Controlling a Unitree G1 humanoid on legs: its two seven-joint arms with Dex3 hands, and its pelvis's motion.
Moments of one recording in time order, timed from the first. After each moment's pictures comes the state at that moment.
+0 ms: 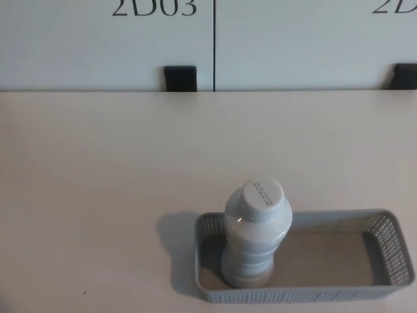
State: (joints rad) left_arm 0.18 0.58 0.65 -0.36 -0.44 0.21 -0.46; right_arm 0.20 -0.25 -0.36 0.54 0.35 0.08 0.36
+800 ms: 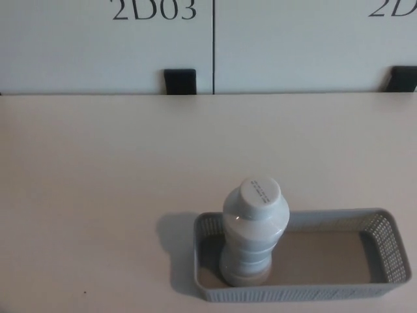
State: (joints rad) left_arm 0.41 0.57 0.61 0.35 -0.39 0.09 -0.37; right_arm 0.21 -0.25 -0.36 0.54 0.35 0.08 0.36
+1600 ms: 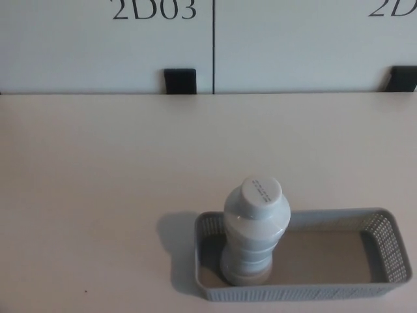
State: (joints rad) left_arm 0.39 0.48 0.34 0.94 -0.27 -0.14 -0.36; right_arm 0.25 -0.31 -0.34 0.66 0.30 0.03 0.39
